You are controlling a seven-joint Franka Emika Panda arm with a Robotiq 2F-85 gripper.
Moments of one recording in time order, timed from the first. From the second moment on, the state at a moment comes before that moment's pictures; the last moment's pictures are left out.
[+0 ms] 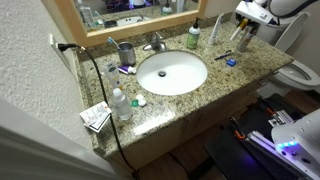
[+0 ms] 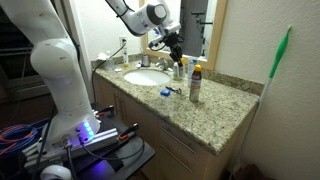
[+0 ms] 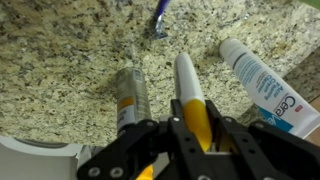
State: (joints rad) arm -0.30 -0.20 0.06 -2.50 -0.50 2.65 1.35
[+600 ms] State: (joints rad) arm -0.28 -0.06 0.05 -2.37 -0.64 2.58 1.51
